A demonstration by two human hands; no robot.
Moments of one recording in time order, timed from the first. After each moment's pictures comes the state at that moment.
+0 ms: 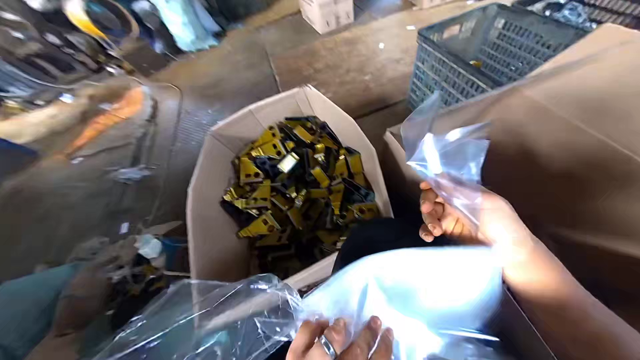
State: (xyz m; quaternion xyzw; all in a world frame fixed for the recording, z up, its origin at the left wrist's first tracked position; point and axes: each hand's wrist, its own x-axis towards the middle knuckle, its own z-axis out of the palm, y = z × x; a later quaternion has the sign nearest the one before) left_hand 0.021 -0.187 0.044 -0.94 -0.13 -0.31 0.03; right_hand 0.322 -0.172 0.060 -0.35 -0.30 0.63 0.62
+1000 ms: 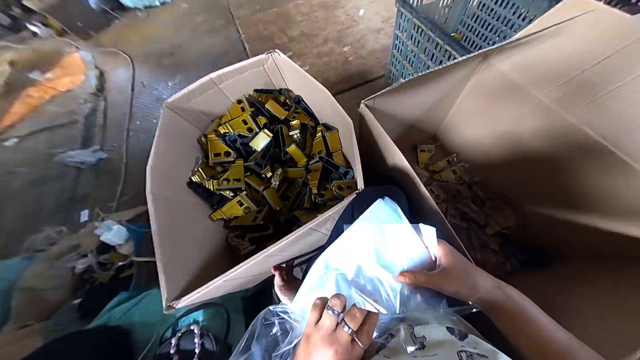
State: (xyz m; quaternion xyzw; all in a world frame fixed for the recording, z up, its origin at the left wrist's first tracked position) left_hand 0.043 -0.235 -0.019 -0.96 -0.19 -0.22 0.02; right_hand 0.310 -0.276 -0.015 -0.58 -0.35 0.58 0.44
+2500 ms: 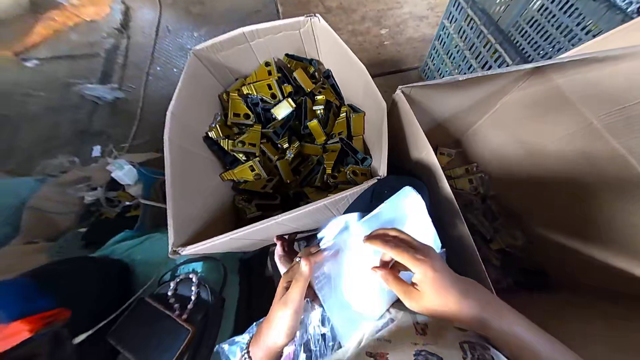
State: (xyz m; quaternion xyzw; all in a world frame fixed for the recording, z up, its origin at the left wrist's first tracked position) left_hand 0.015 -0.226 -0.025 -0.54 -0.45 -0.36 -0.62; right_hand 0.259 -0.250 -0.005 -0.45 -0.71 0.35 0.42
